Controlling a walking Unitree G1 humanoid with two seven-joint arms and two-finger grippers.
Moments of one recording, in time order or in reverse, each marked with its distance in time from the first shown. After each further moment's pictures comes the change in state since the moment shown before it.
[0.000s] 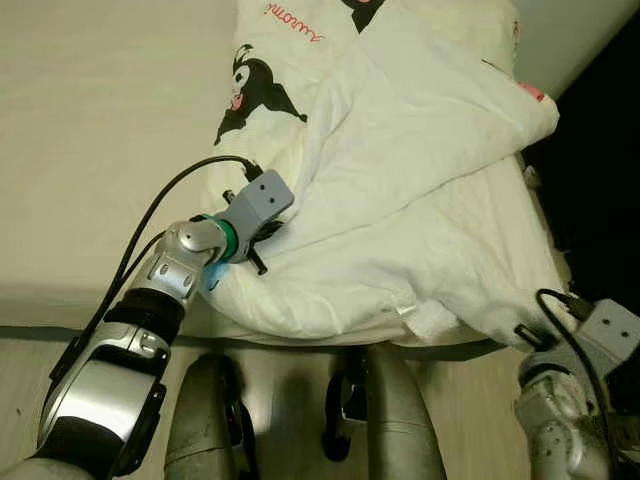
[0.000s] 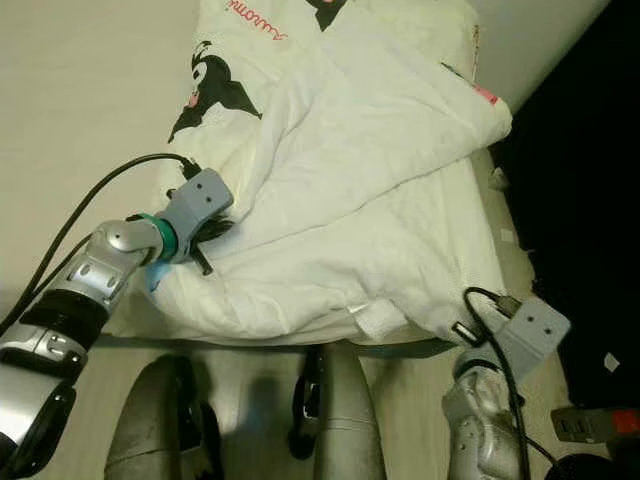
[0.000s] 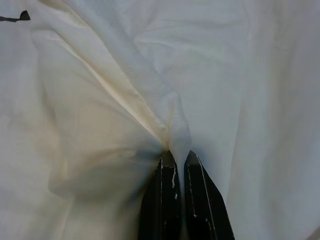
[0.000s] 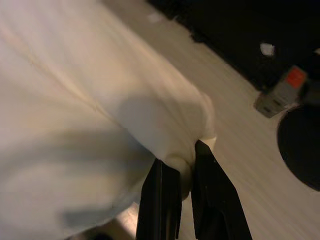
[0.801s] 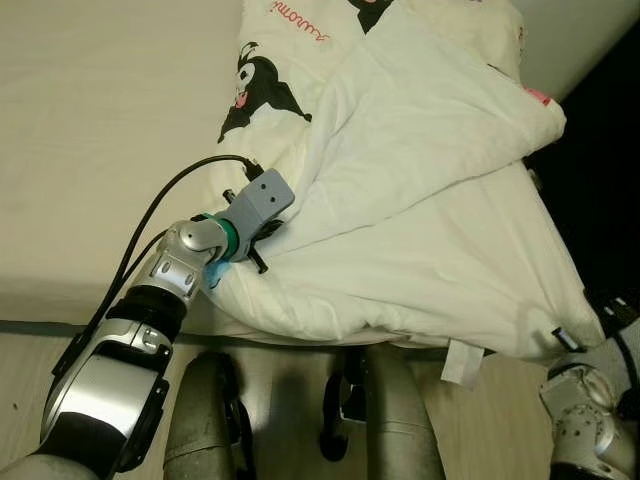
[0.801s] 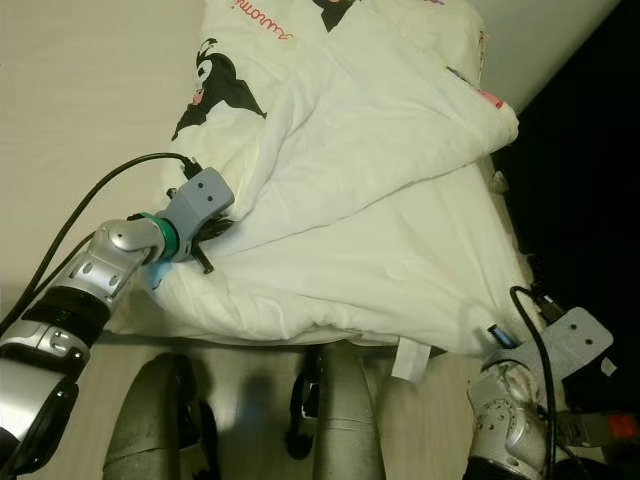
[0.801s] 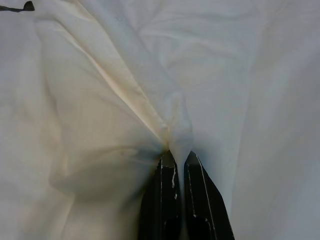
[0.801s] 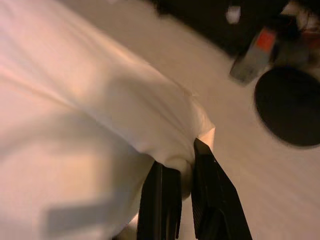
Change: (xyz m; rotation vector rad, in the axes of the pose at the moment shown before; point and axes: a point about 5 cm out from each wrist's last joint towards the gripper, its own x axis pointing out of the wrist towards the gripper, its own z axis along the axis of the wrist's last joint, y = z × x) left arm 0.003 0.000 -0.002 -0.005 0.011 0.012; right arm 0.003 -0.012 -0.012 0.084 0.157 -0.121
